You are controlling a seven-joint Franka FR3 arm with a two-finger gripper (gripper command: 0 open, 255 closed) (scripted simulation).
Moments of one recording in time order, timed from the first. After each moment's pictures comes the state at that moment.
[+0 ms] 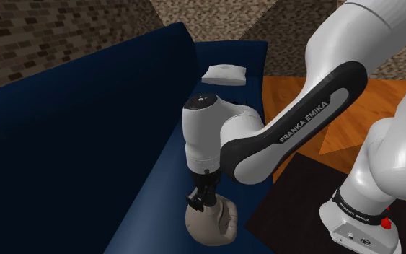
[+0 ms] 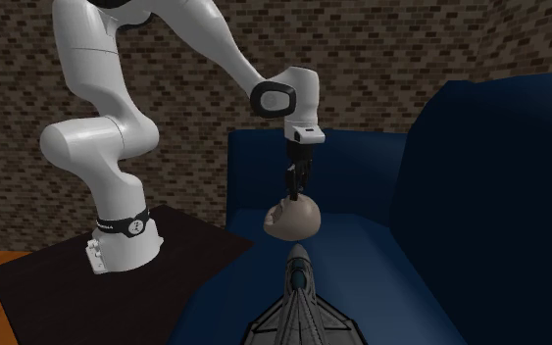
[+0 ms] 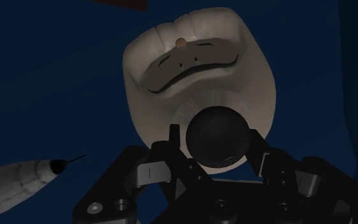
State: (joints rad) arm 0.16 -0.03 0.59 -2.41 0.07 2.39 0.60
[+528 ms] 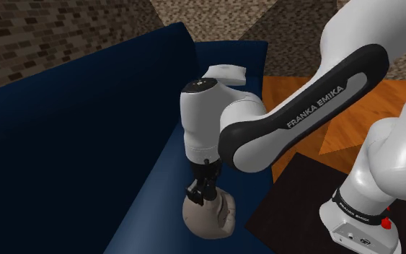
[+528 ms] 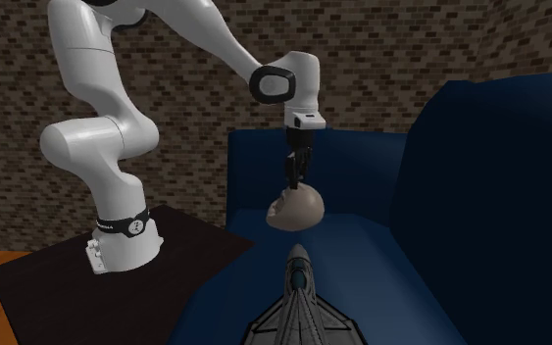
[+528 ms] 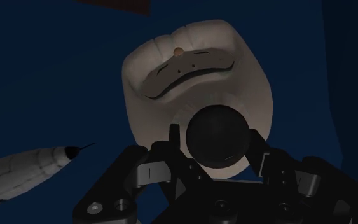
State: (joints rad) arm 0.17 -0.10 0.58 -2.38 0.11 2.29 0.56
